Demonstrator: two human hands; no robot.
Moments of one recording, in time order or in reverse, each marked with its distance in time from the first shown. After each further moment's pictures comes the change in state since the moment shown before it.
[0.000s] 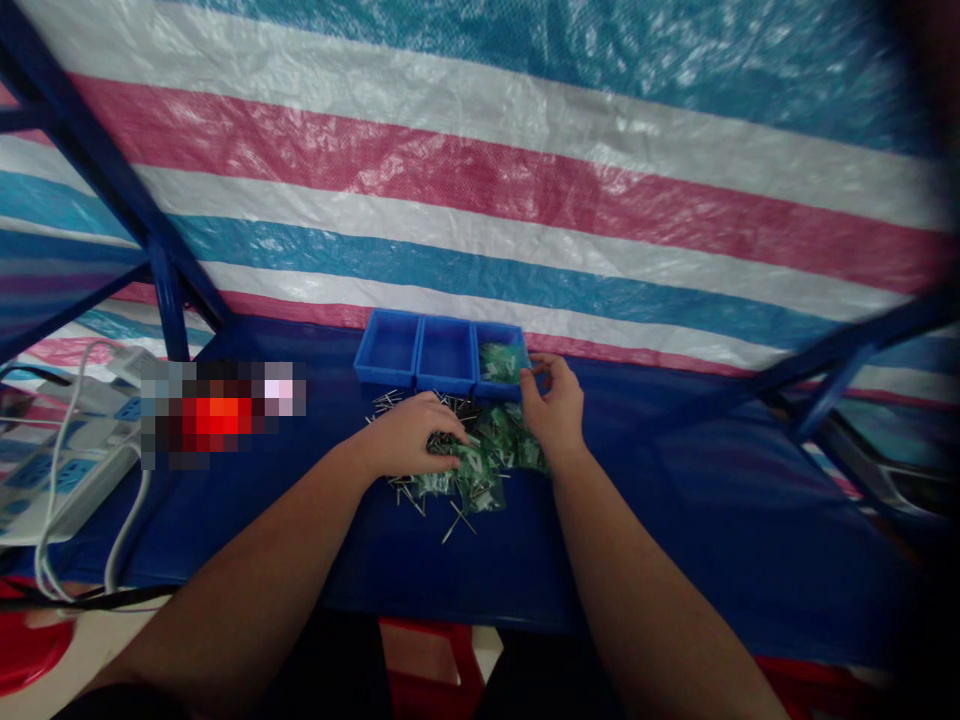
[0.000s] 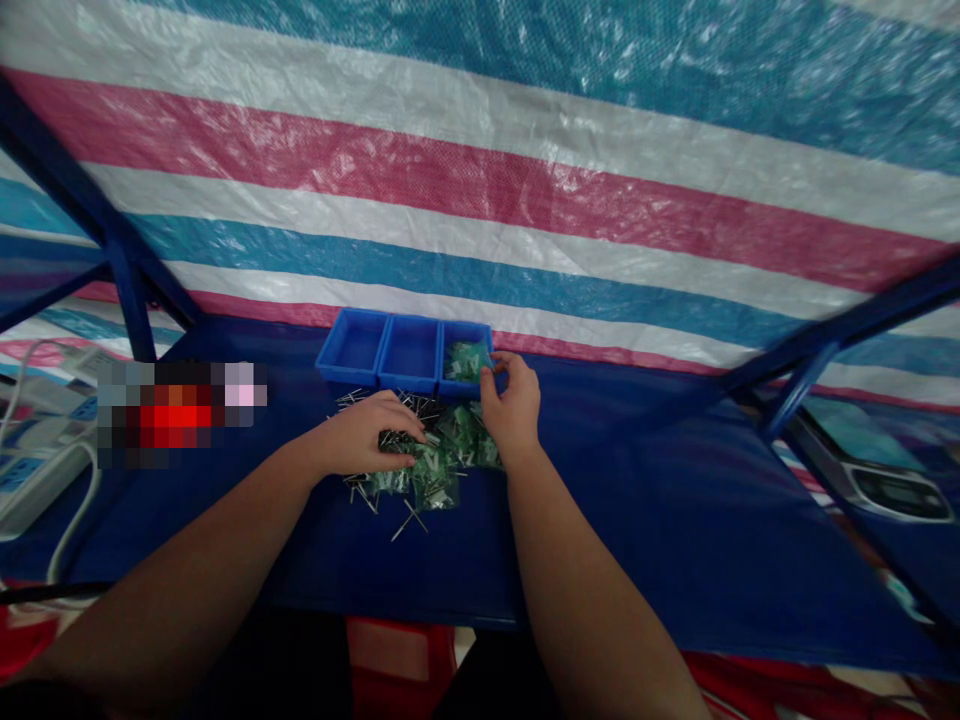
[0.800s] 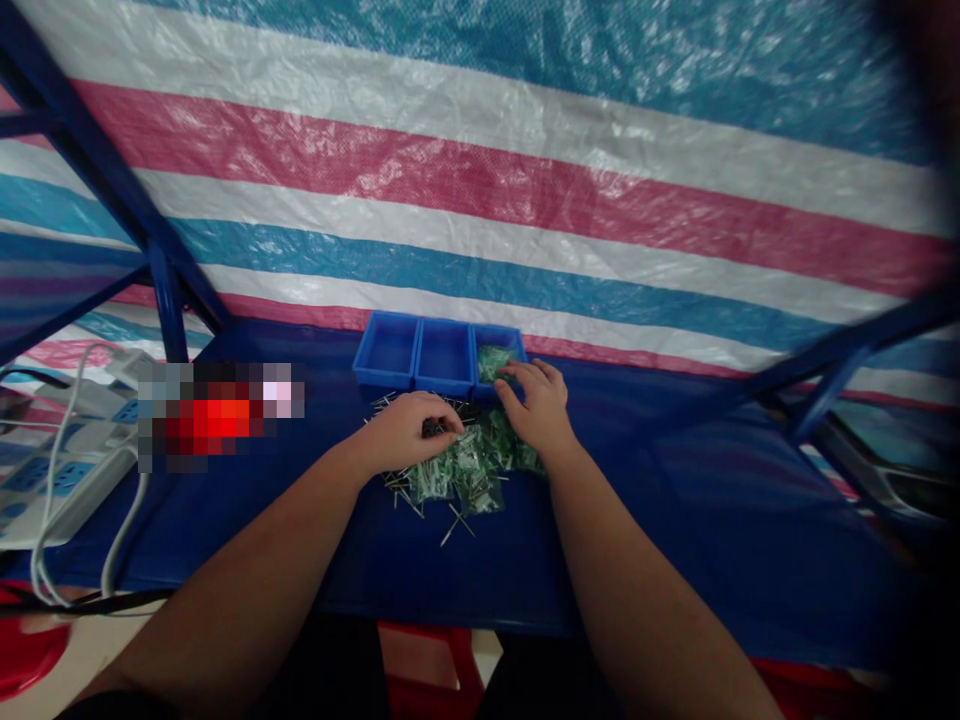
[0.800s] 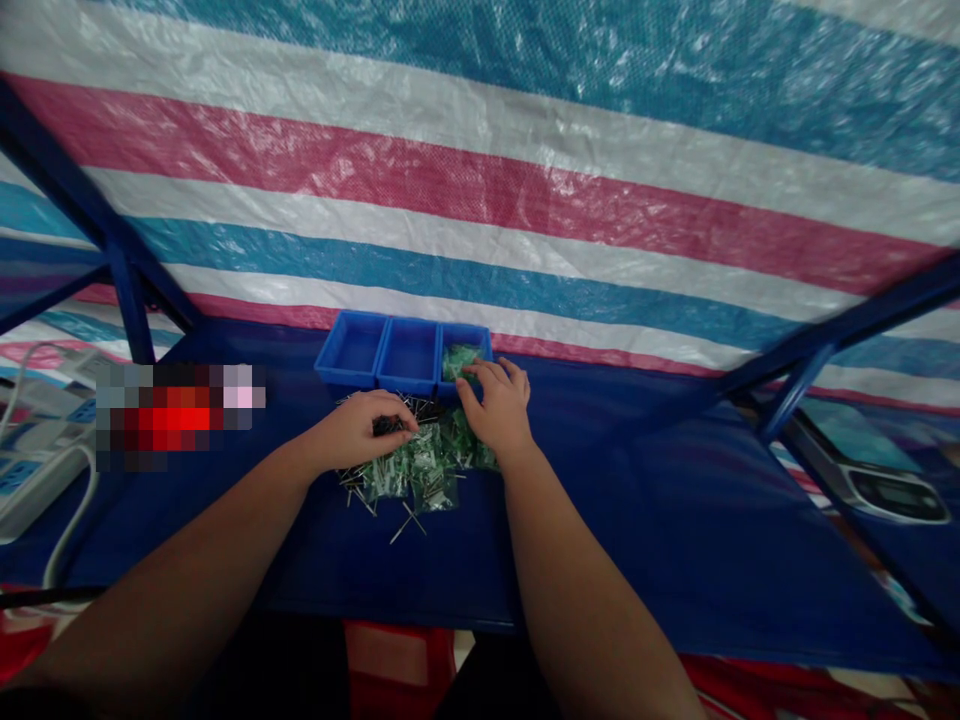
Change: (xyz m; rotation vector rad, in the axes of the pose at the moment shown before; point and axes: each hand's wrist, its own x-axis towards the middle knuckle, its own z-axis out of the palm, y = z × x) left_hand 0.000 0.001 0.001 -0.114 0.197 -0.119; right_hand -0.005 -0.005 0.003 -0.229 -0.218 -0.171
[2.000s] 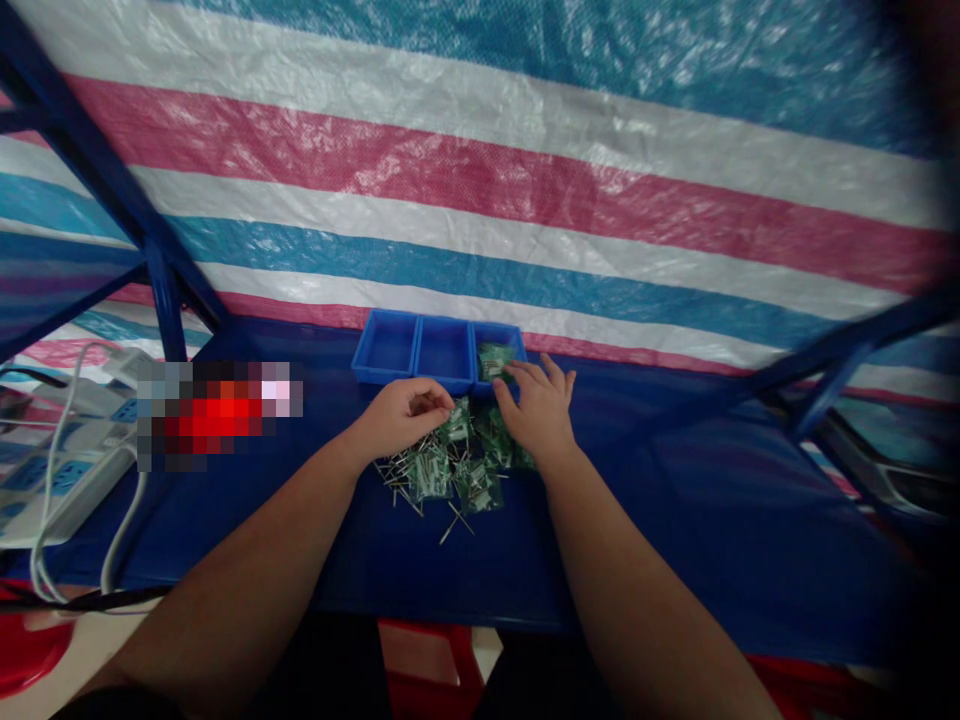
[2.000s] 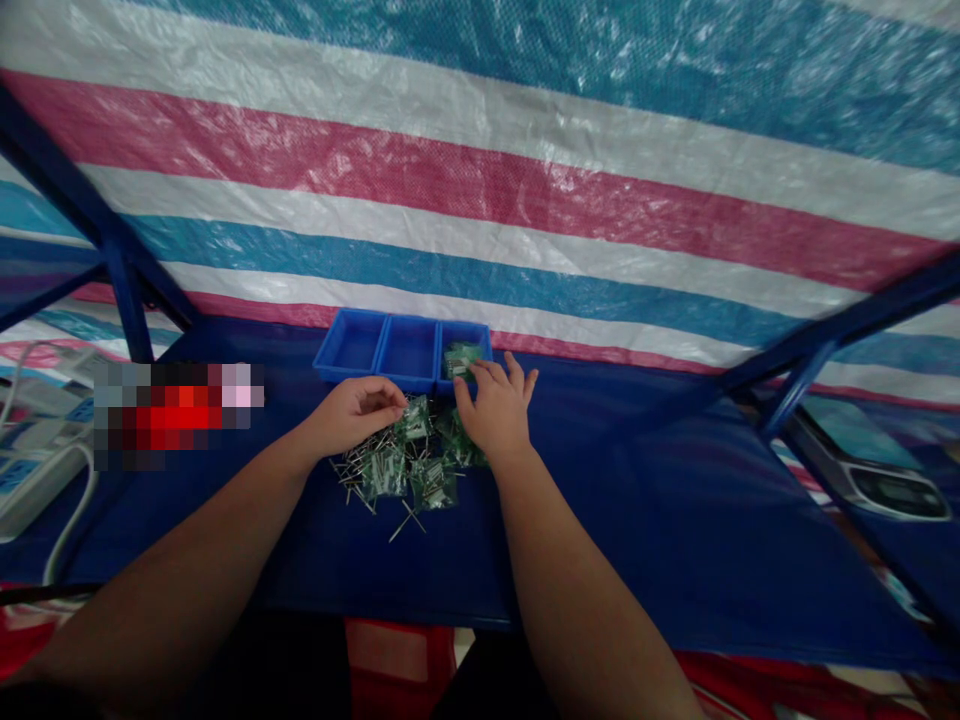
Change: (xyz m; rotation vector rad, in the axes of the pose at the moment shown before) left_hand 0.004 -0.006 0.002 -0.510 0.150 -0.308; right_hand -0.004 -0.019 -0.005 -0.124 -0.002 0.053
